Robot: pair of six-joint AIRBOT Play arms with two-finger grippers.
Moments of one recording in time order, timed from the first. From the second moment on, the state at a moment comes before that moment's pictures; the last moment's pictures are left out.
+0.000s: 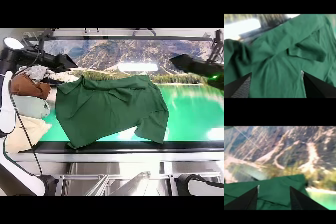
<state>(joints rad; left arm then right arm) 0.13 -1.95 2.01 0.76 -1.42 -1.17 -0.27 -1.44 1.23 -0.41 0.80 0.76</state>
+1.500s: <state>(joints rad) 0.50 -1.27 0.44 0.85 -1.36 -1.14 -0.25 -1.69 1.07 -0.69 1.19 0.87</state>
